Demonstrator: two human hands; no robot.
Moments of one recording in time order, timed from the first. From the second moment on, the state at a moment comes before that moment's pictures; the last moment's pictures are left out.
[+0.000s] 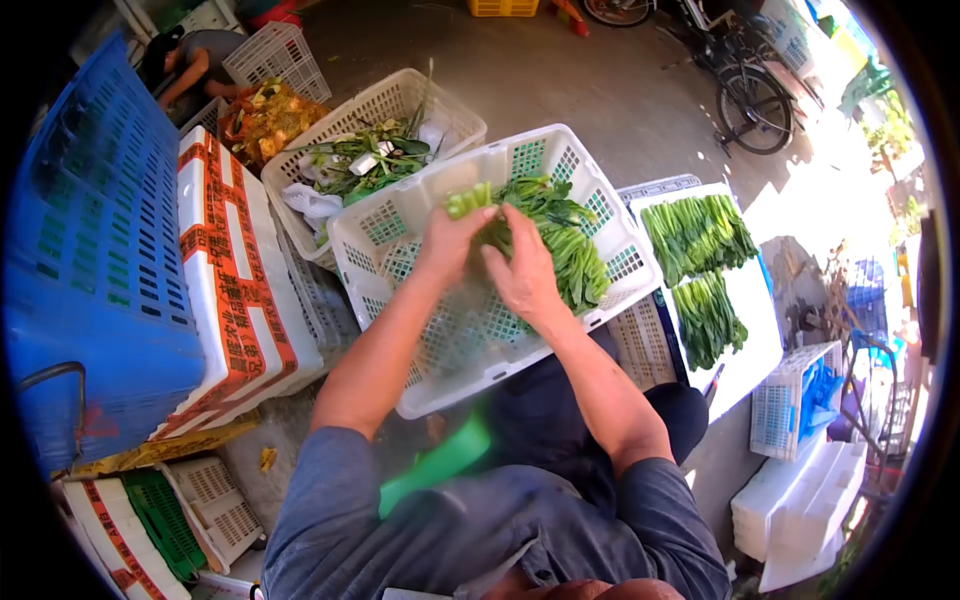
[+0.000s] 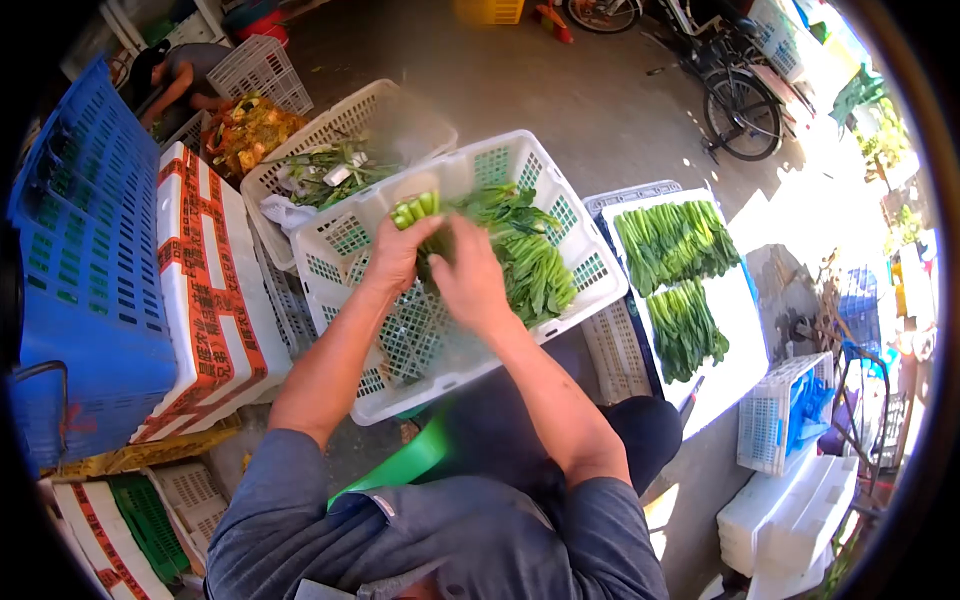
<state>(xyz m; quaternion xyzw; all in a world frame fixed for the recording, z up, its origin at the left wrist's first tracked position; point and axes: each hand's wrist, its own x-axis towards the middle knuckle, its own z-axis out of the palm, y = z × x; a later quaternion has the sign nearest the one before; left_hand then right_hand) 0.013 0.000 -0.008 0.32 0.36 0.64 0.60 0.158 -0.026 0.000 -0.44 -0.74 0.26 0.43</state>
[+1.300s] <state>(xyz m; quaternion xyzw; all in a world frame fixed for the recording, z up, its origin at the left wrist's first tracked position) 0.081 0.005 0.050 0.47 0.44 0.64 0.41 0.201 -0.033 0.023 -0.40 -0.68 0.26 0.56</state>
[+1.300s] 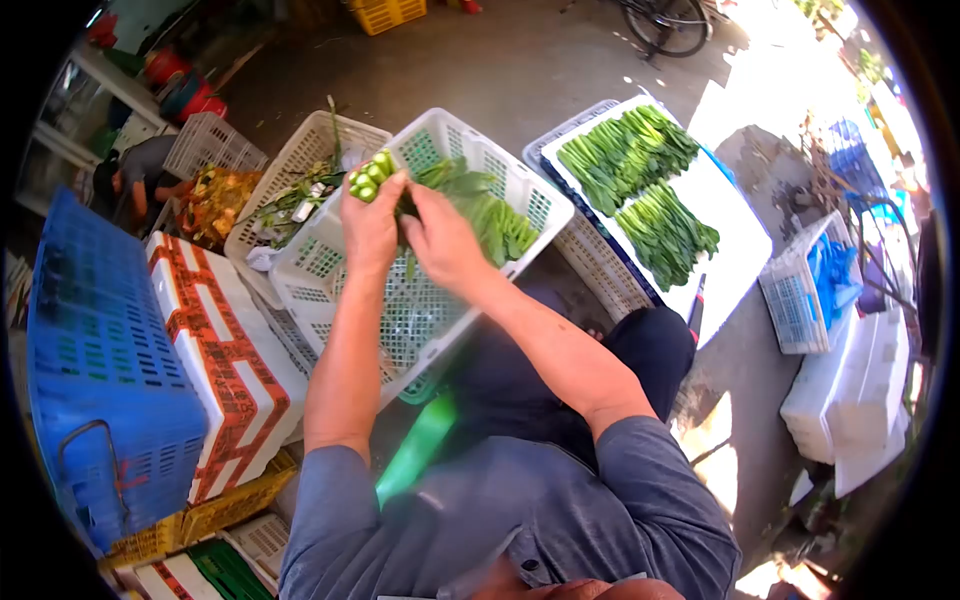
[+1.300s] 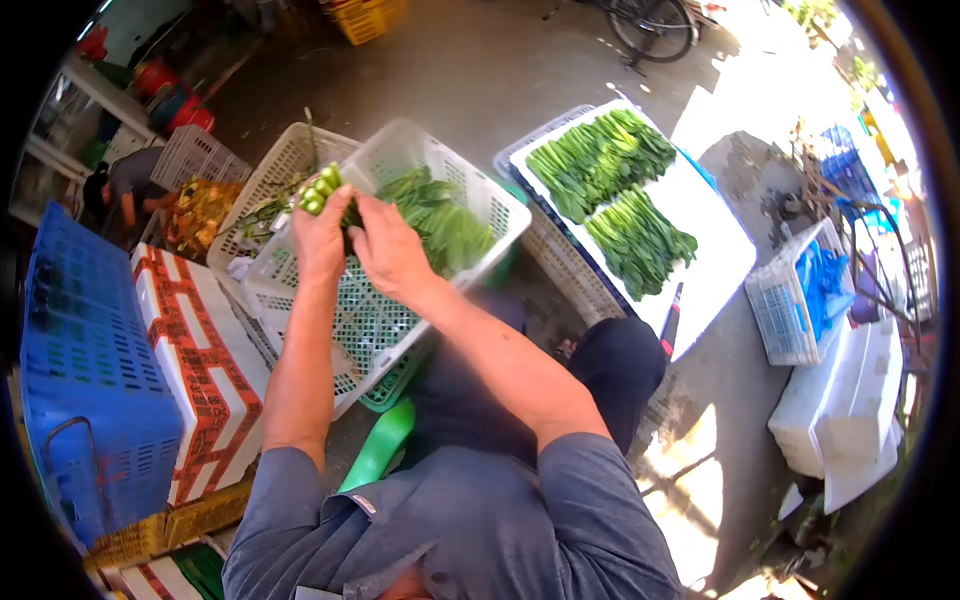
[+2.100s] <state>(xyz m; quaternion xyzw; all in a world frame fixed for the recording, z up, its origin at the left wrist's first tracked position) 0.362 -0.003 0.000 0.28 0.32 0.38 0.82 0.587 -0.101 -0.015 -0.66 -0.69 -0.02 0.31</state>
